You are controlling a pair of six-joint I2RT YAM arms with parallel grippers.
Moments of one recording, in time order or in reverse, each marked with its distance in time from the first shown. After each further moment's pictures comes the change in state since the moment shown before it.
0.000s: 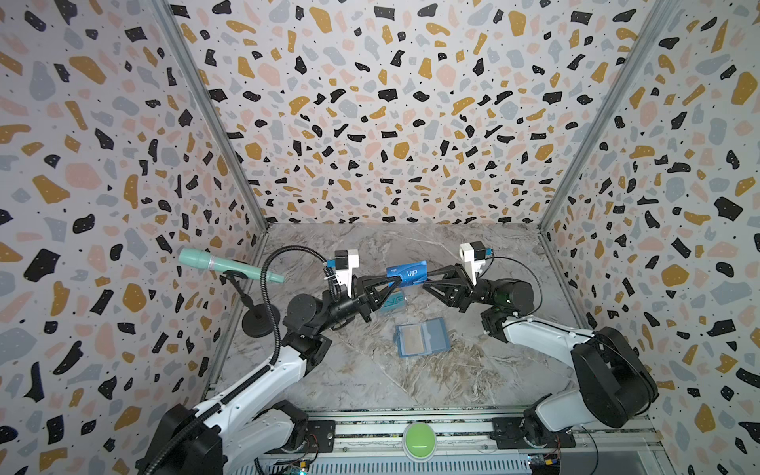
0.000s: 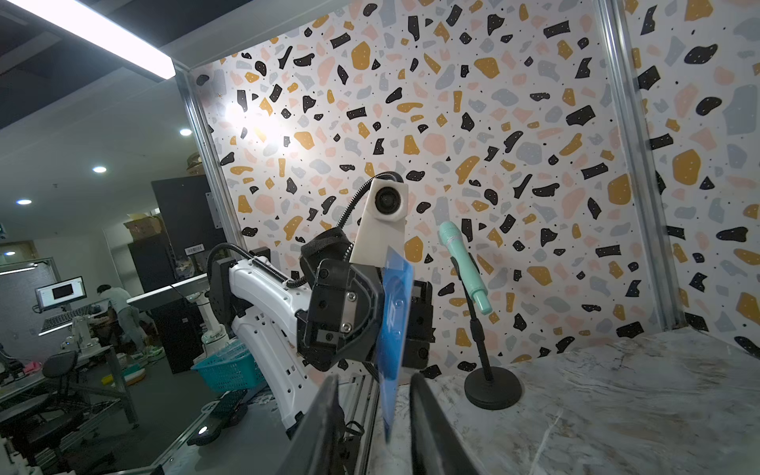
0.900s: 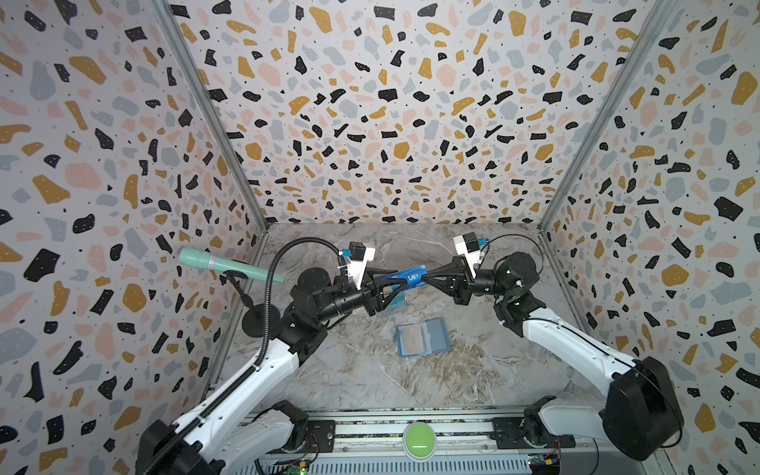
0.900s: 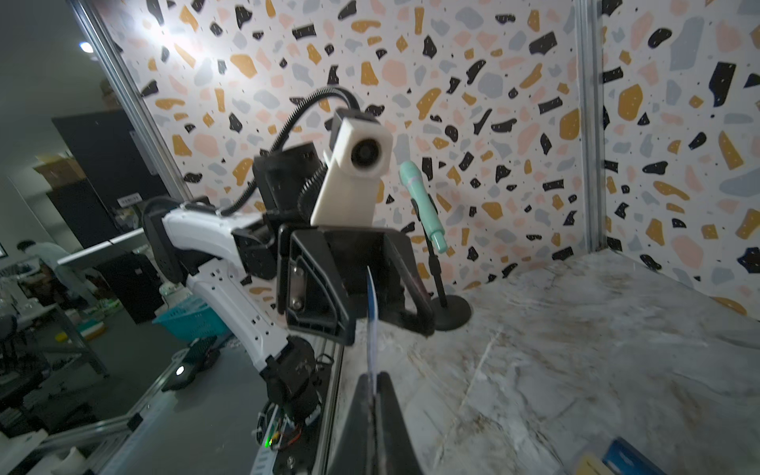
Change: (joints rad) left arm 0.000 -0.042 0.280 -0.769 -0.030 0.384; right arm -0.046 -0.208 0.161 -0.919 -0.093 -0.502
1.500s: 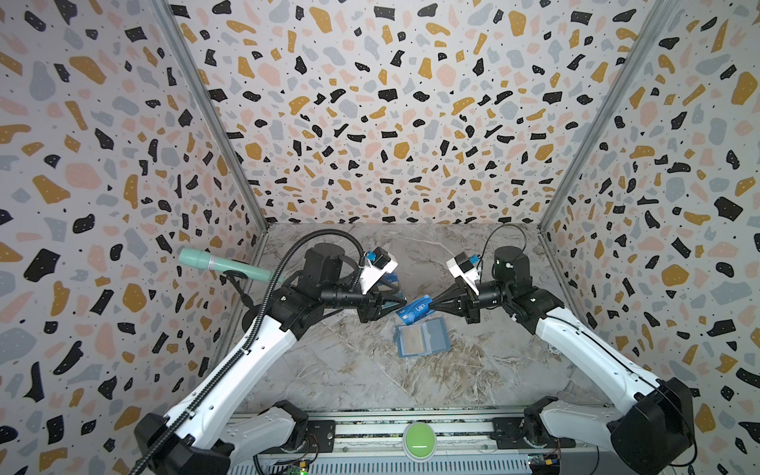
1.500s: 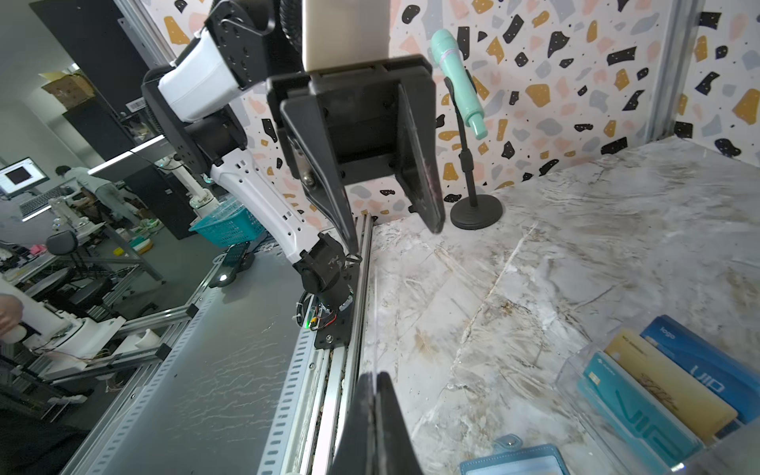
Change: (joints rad) left arm 0.000 0.141 0.346 -0.764 0.153 0.529; right arm -0.026 -0.048 0.097 -0.752 -0.166 -0.509
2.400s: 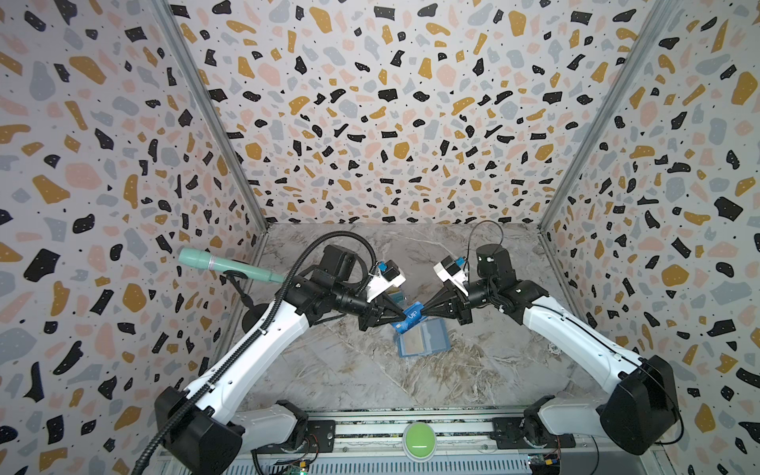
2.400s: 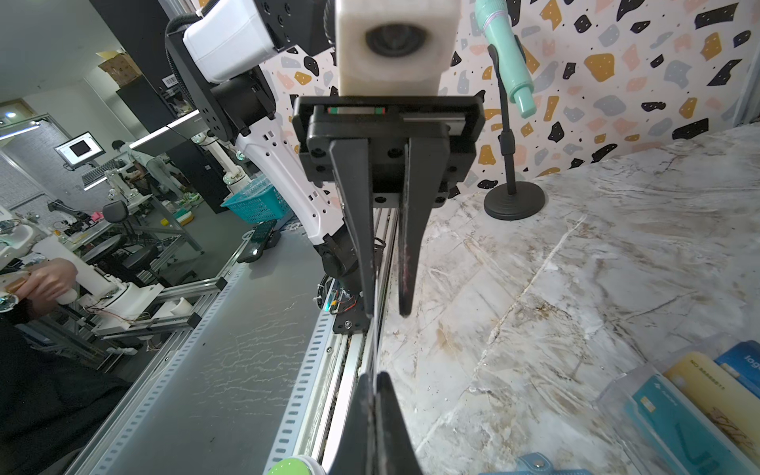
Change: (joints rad) left arm 0.000 0.093 0.019 -0.172 0.128 0.122; right arm 0.060 0.113 0.069 -0.111 -0.046 -0.129
